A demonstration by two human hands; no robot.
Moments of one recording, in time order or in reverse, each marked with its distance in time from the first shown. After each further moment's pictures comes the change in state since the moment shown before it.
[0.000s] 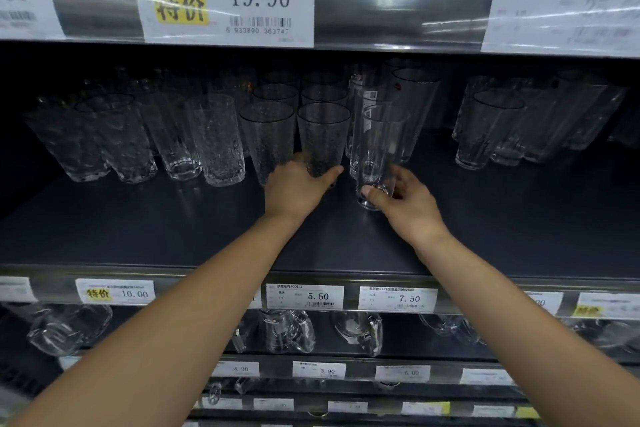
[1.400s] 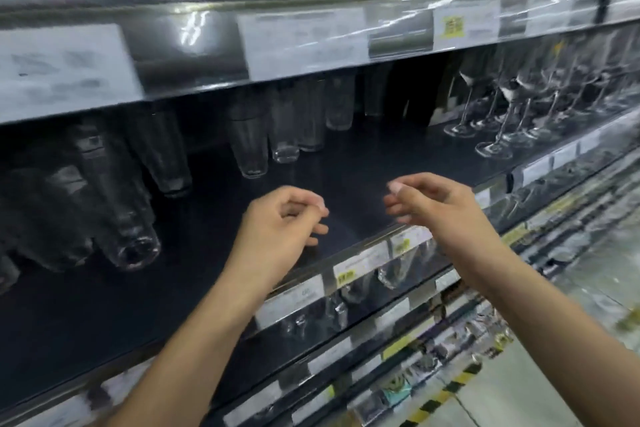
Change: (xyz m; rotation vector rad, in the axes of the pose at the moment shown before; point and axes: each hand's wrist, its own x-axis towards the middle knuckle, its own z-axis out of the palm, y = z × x) left_hand -0.134 0.249 0.057 -0.690 -0.708 -0.030; right_hand -0.117 0.034 -0.291 0.228 0.431 0.148
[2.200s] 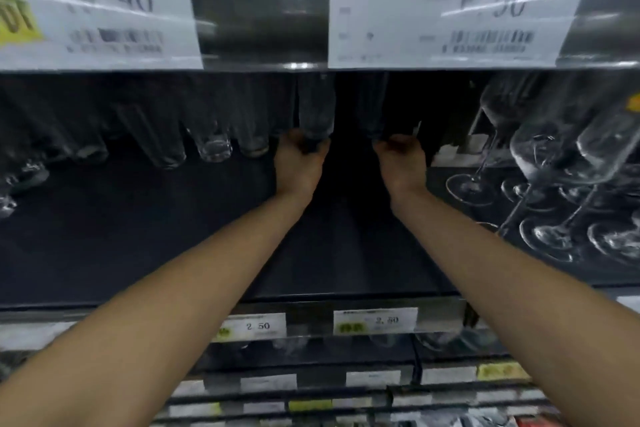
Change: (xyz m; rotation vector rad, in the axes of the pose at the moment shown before) left_hand 0.285 -0.031 0.241 0.062 0.639 -0.029; right_hand 0.361 0.094 -0.081 -0.081 -0.145 0.017
